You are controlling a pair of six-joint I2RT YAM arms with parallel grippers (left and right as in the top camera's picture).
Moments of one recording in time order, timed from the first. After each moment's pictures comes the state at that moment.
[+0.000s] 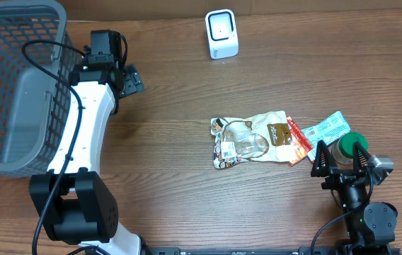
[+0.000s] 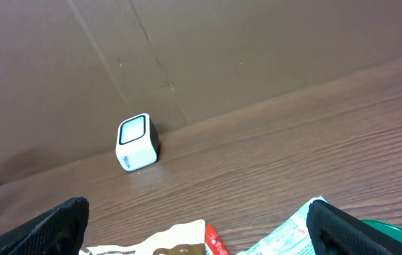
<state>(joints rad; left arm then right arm) 0.04 1.76 1.51 -0.87 -0.30 -0.37 0.10 0.01 0.02 -0.03 0.00 0.38</state>
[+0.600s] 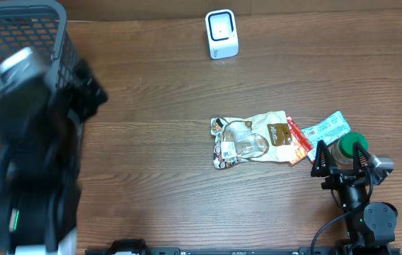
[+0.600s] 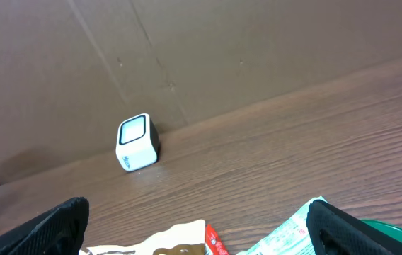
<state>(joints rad) 0.04 0.99 1.51 -0.86 -0.30 -0.37 0.10 0.01 0.02 -0.03 0.00 0.38</state>
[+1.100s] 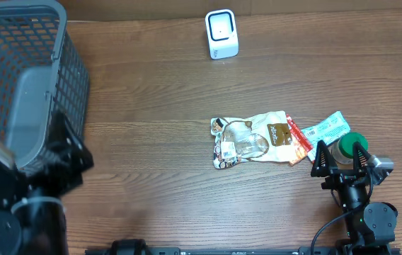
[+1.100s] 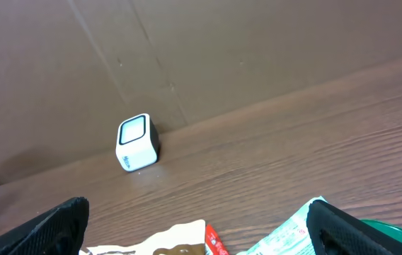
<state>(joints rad) 0.04 0.67 1.46 -0.97 -0.31 -0.37 0.10 0.01 0.02 -0.03 0.00 0.38</state>
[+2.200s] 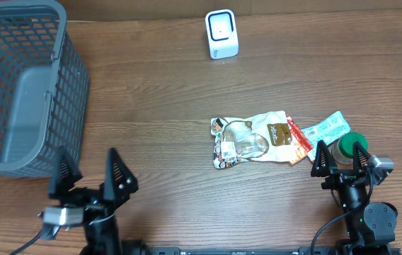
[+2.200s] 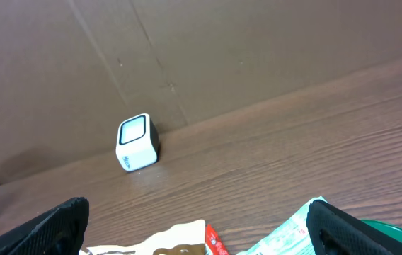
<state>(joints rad) 0.04 0.01 0.24 0.39 -0.03 -0.39 0.10 0.01 0.02 -0.04 0.00 0.38</state>
